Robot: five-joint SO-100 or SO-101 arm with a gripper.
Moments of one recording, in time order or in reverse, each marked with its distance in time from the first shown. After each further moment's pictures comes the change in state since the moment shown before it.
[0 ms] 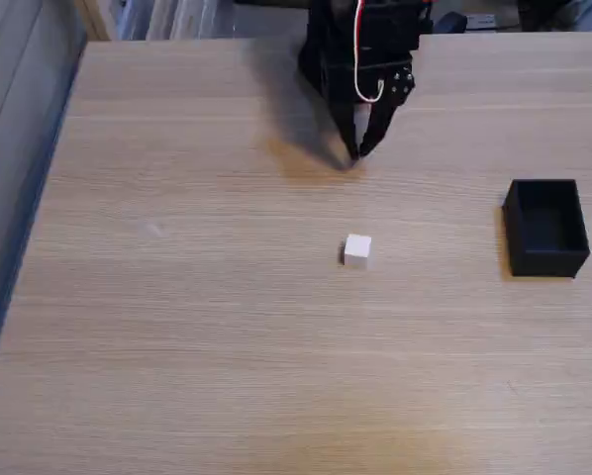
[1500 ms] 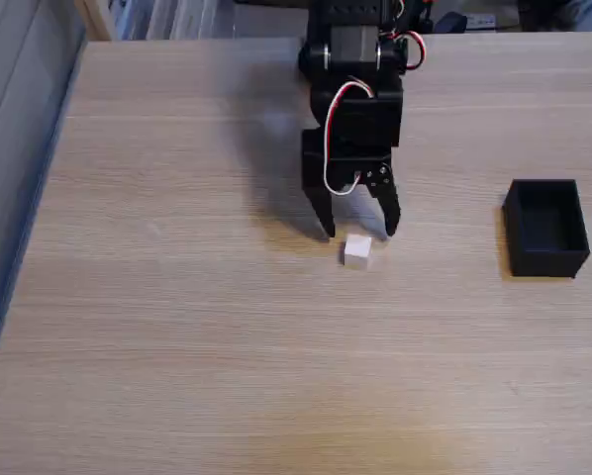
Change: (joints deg) arm 8.4 -43.5 -21.5 -22.1 0.4
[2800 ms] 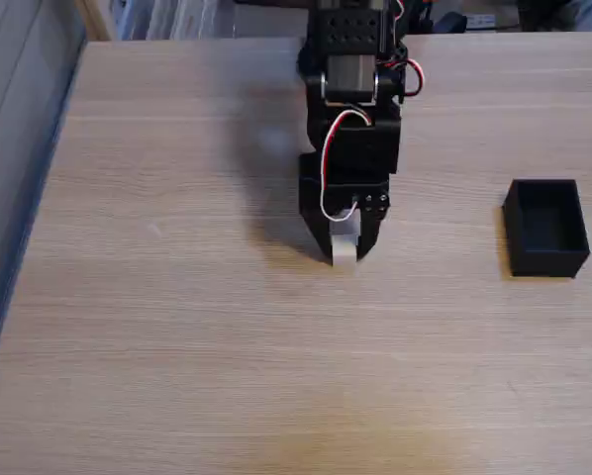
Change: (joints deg) arm 0.0 -8.8 -8.4 -0.7 -0.6
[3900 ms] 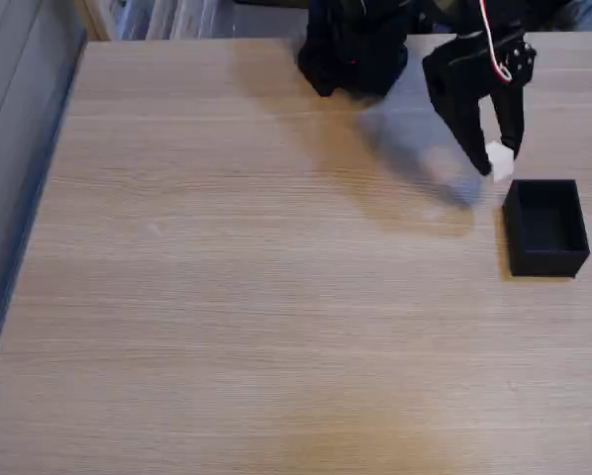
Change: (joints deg) arm -34.7 34.8 10.4 7.0 2.6
